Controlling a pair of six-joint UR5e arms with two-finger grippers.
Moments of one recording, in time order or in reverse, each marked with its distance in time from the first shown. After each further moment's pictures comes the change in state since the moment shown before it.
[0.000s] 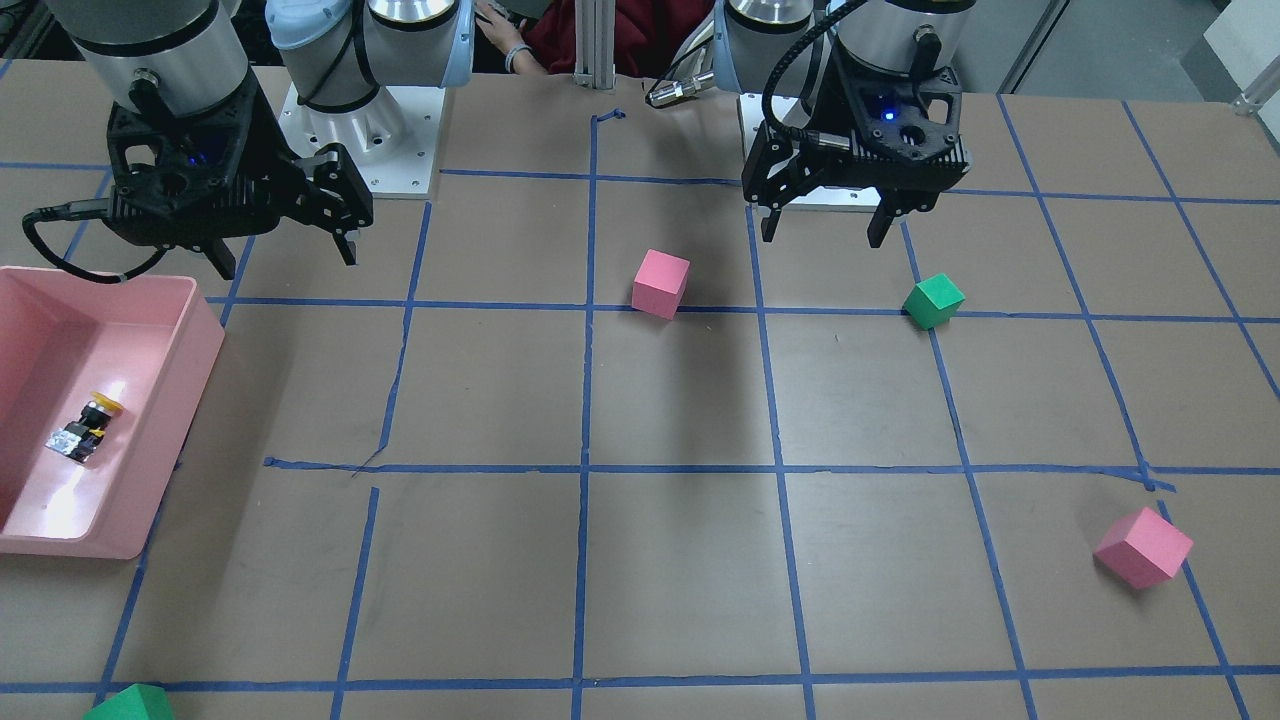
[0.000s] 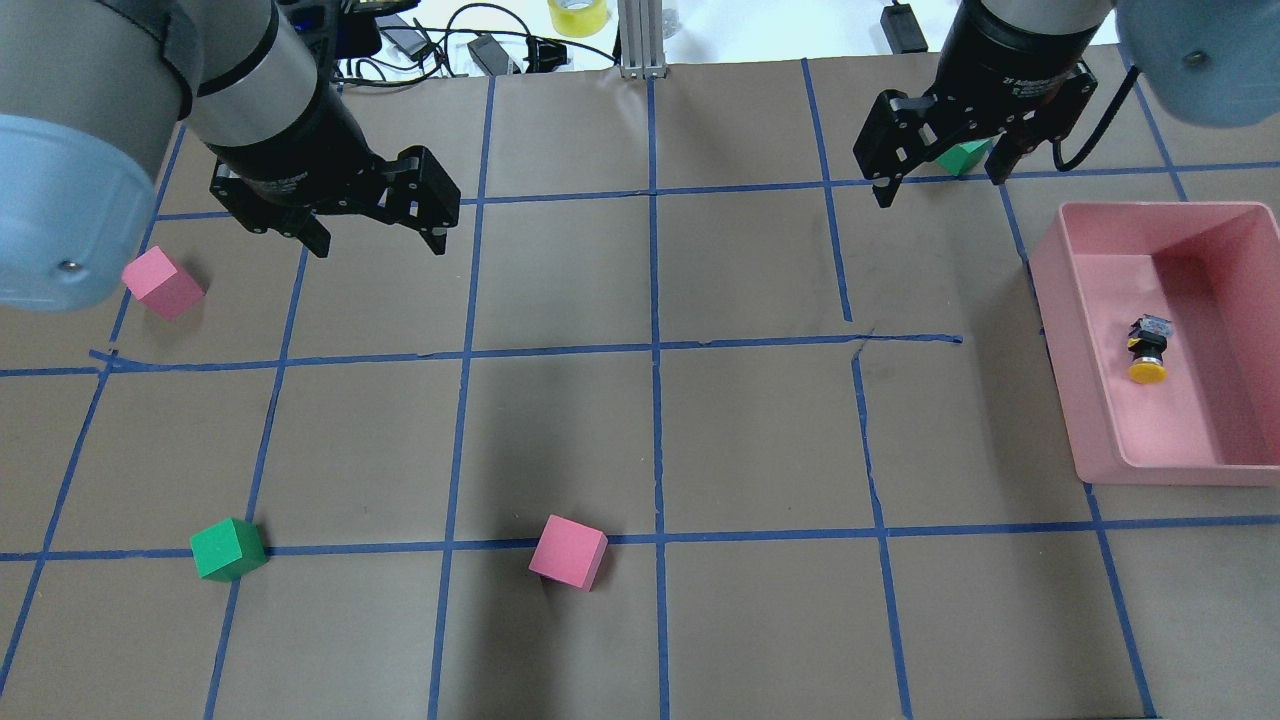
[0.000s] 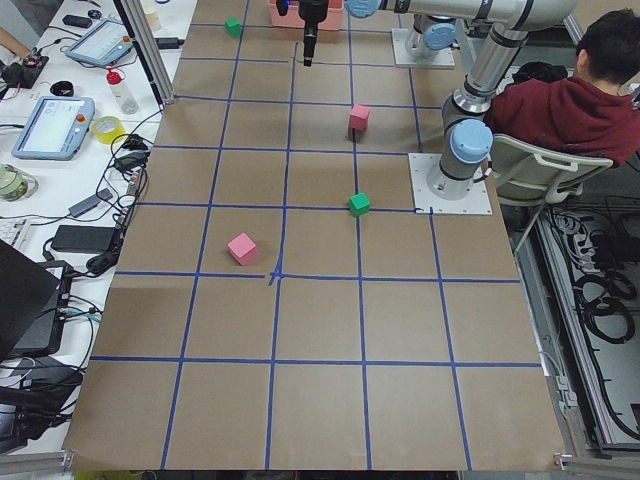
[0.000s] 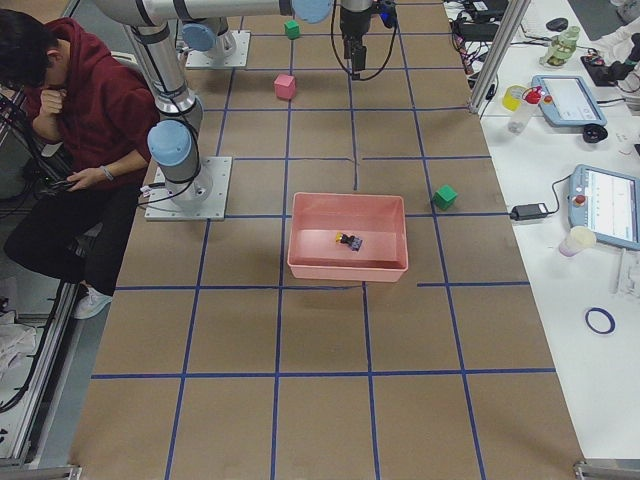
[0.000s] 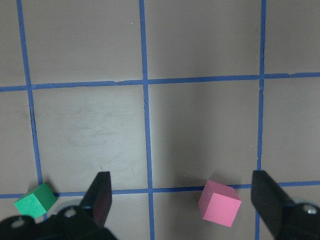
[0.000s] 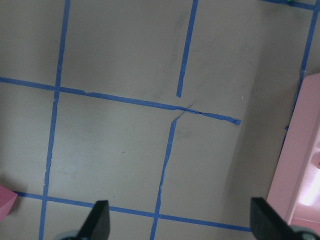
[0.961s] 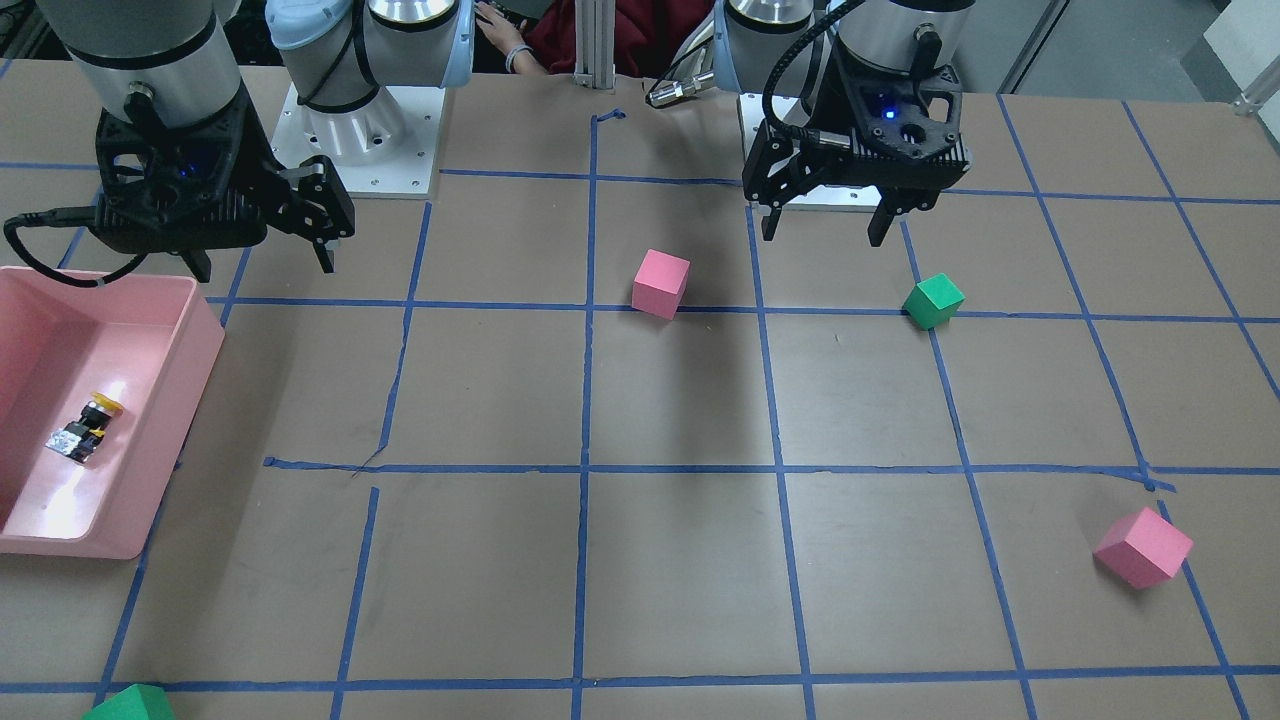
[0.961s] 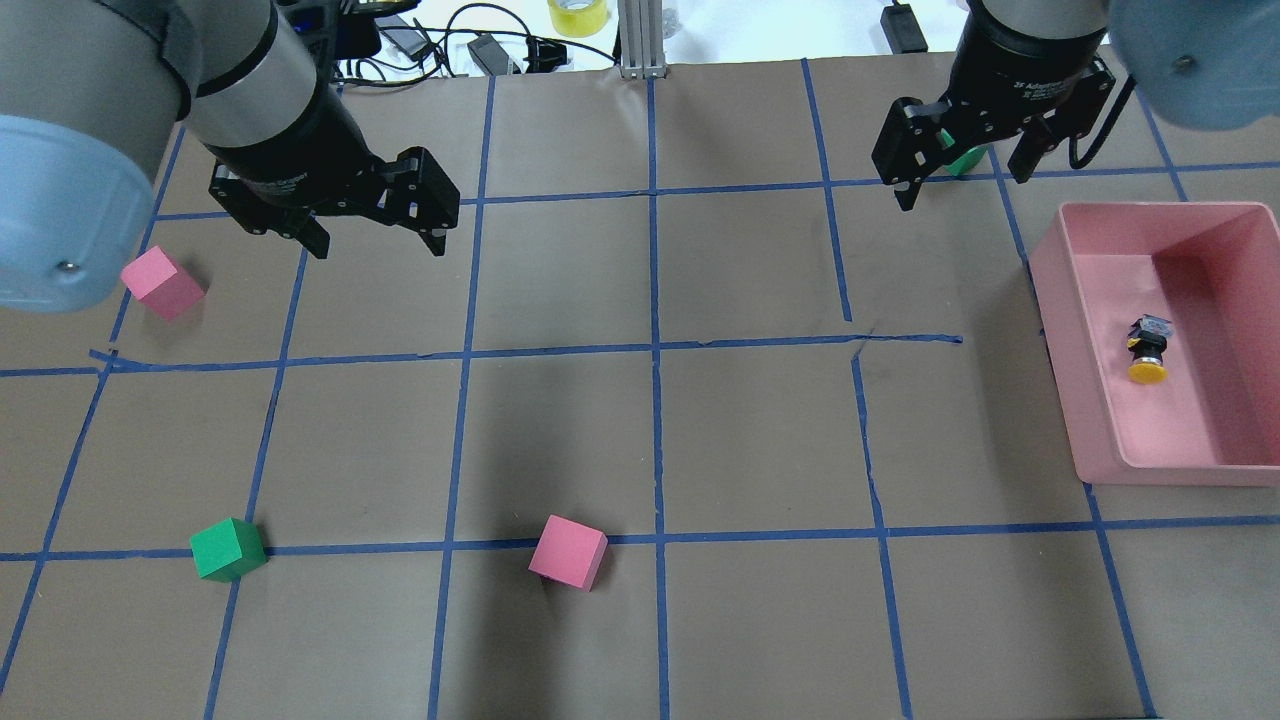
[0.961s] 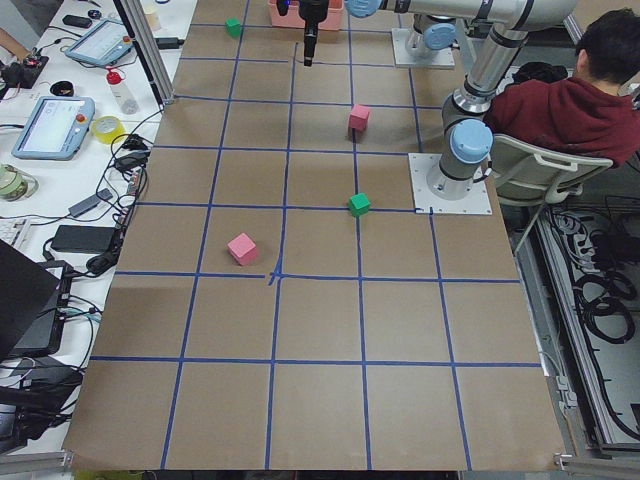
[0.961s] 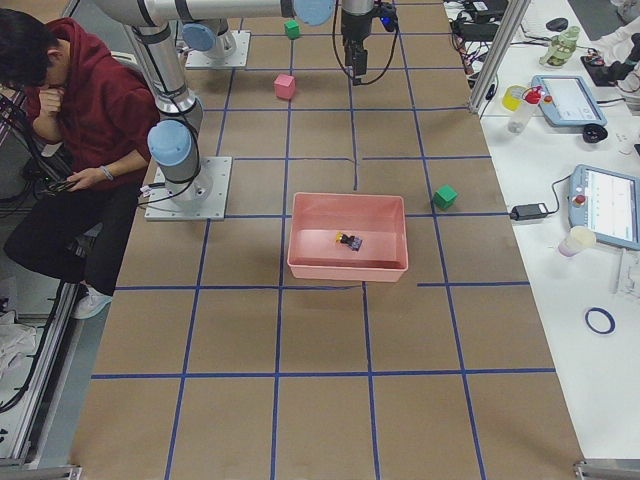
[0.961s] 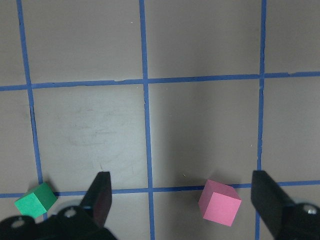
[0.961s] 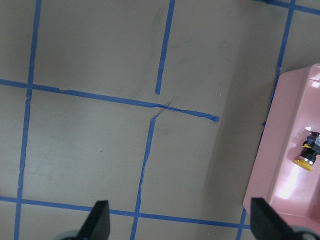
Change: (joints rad) left arm 0.000 0.001 -0.001 -0.004 -0.001 0.000; right arm -0.002 0.009 0.007 -0.013 -0.072 0.001
